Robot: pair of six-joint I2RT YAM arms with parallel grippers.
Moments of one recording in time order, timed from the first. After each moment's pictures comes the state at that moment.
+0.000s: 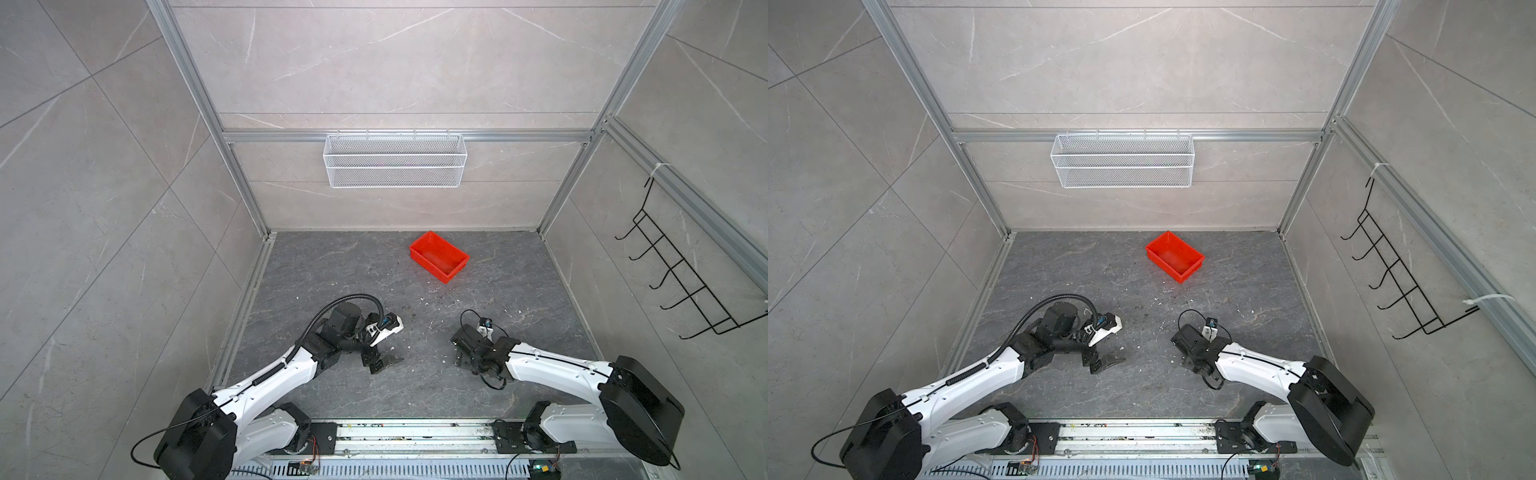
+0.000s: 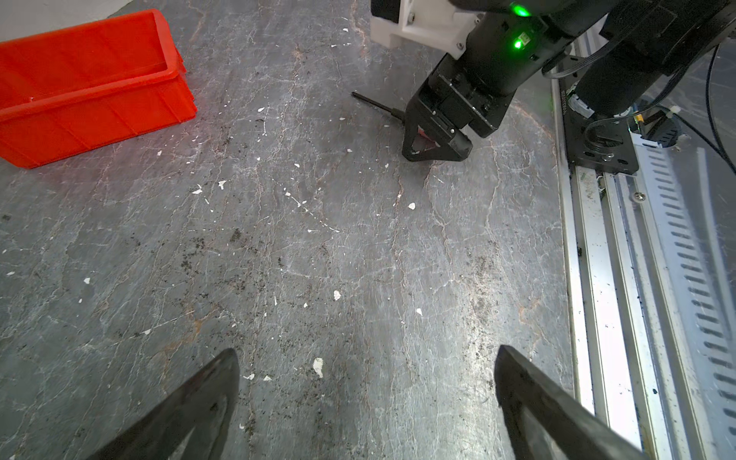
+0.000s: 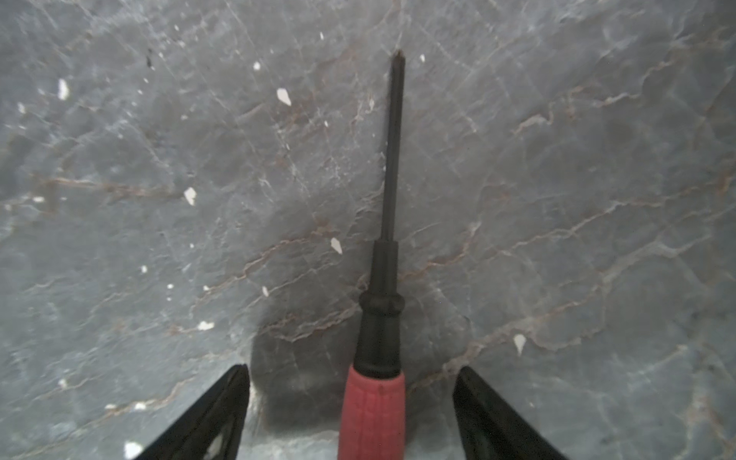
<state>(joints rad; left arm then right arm) -0.65 1.12 0.58 -0.16 0.56 0.44 0.77 1.33 0.56 -0.56 0.36 0.99</state>
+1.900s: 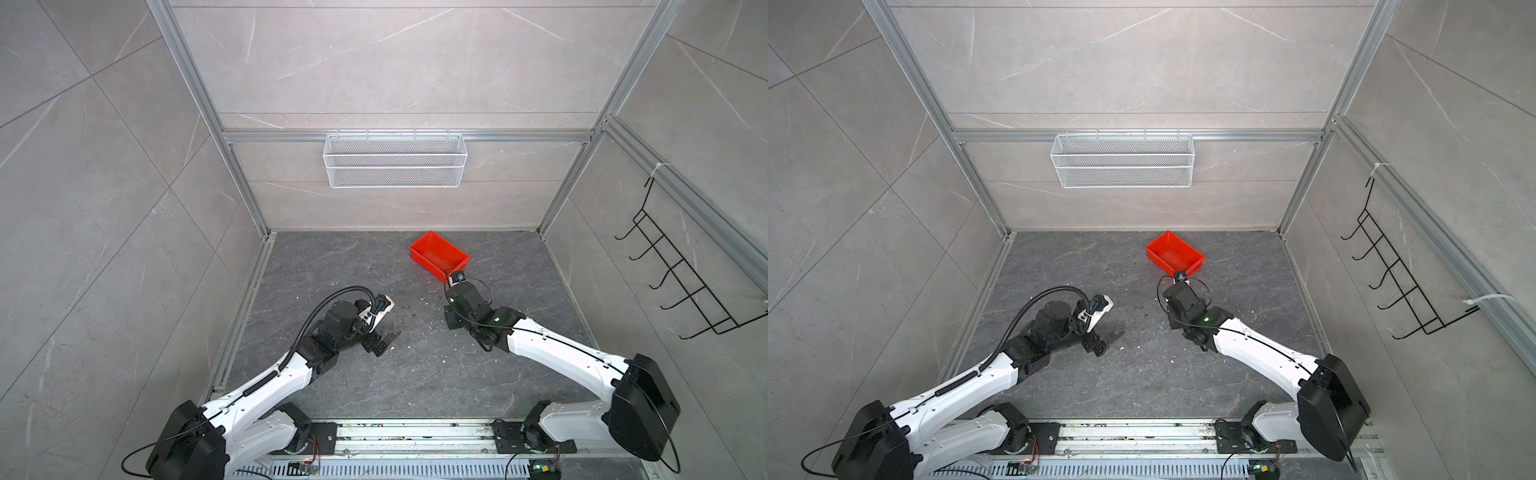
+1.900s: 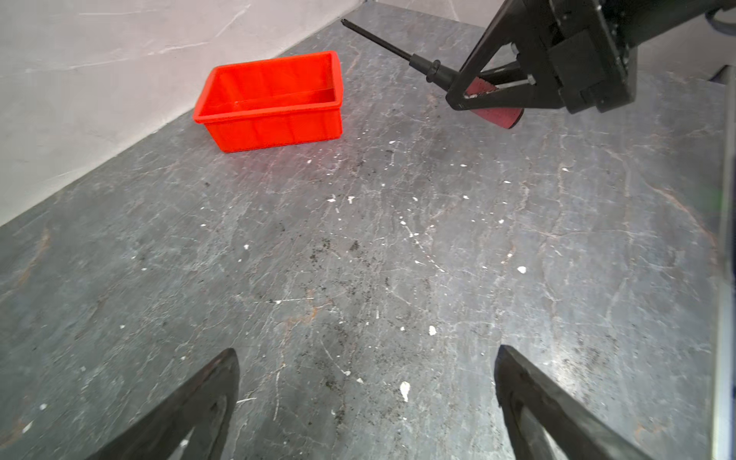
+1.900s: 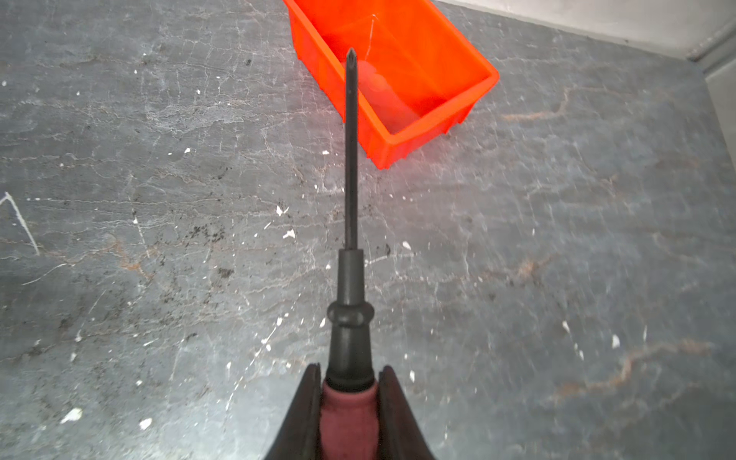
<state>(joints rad) -0.67 1.06 0.57 -0.01 0.22 0.19 0.67 1.38 0.93 -0.41 0.37 0.26</state>
